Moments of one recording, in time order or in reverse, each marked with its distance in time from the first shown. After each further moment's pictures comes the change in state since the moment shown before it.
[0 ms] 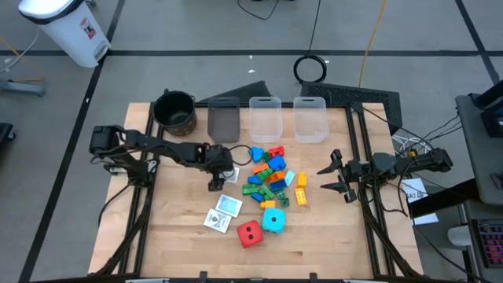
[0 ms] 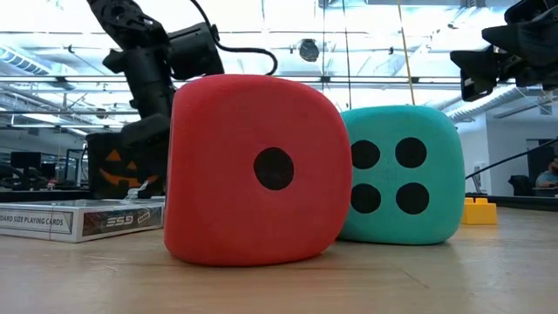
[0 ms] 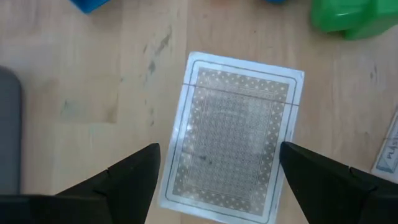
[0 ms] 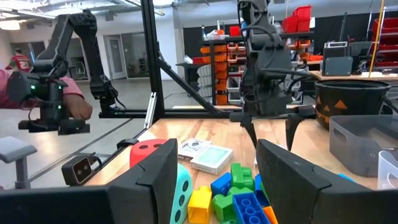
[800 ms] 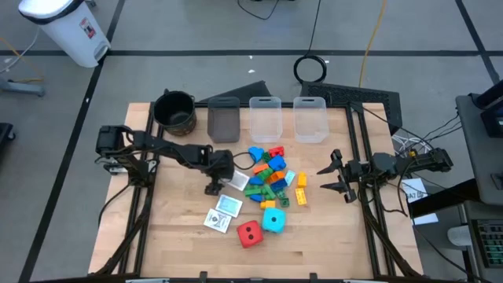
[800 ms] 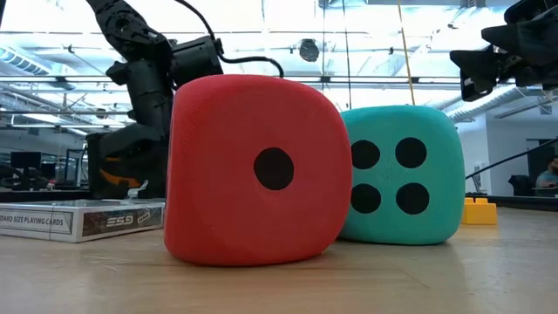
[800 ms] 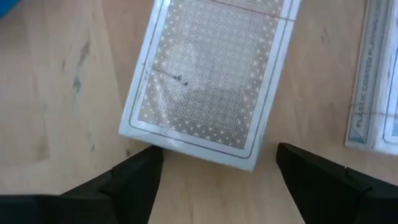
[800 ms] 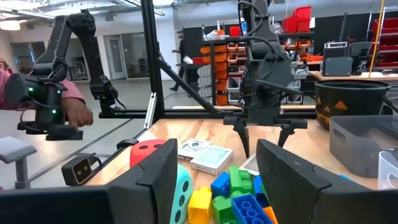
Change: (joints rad) left arm -0.003 0.047 -0.006 0.057 0.111 0.191; right arm 0.000 0.002 0.000 0.007 0.000 0.000
